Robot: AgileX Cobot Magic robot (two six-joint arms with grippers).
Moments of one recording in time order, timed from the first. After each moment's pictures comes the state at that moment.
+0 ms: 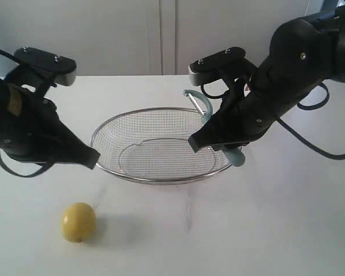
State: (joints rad) left arm -0.71 1.29 -0.97 0.20 0.82 -0.33; right arm 0.54 1.56 -1.13 0.00 0.73 -0.04
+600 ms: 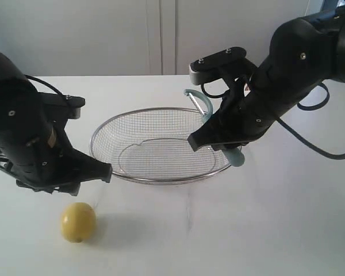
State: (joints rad) left arm -0.72 1.47 -0.97 0.26 0.90 -0.70; right arm 0.54 1.56 -1.13 0.00 0.73 -0.03
